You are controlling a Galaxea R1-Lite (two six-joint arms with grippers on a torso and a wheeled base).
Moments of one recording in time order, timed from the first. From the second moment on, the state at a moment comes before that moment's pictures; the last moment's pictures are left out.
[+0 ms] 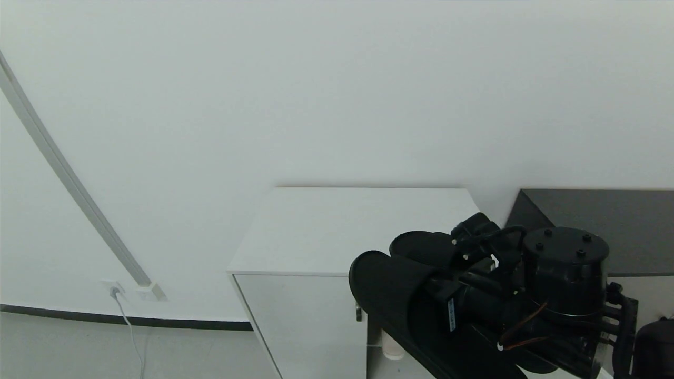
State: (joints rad) left arm 0.00 0.00 0.00 0.01 -0.04 0.00; right arm 0.80 1.69 -0.57 -0.86 -0.12 0.06
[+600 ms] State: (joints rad) left arm 0.00 0.00 0.00 0.01 -0.04 0.00; right arm 0.80 1.68 -0.57 -0.86 -0.12 0.05
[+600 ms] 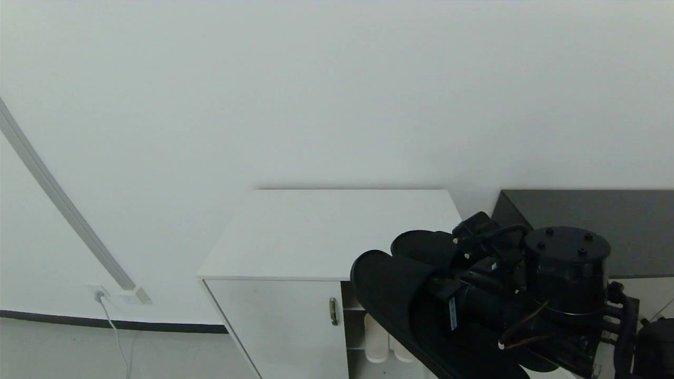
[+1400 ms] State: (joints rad) left arm 0.00 0.00 0.00 0.01 -0.04 0.00; right arm 0.80 1.69 -0.57 -0.86 -0.12 0.05
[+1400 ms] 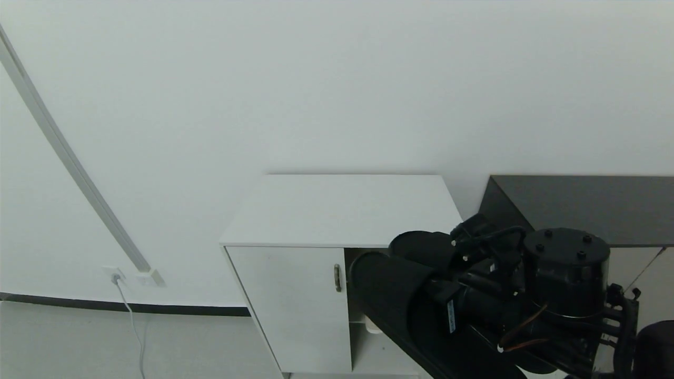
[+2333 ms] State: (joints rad) left arm 0.00 0.00 0.00 0.01 -0.04 0.00; right arm 0.80 1.69 -0.54 -0.88 -0.11 0.04
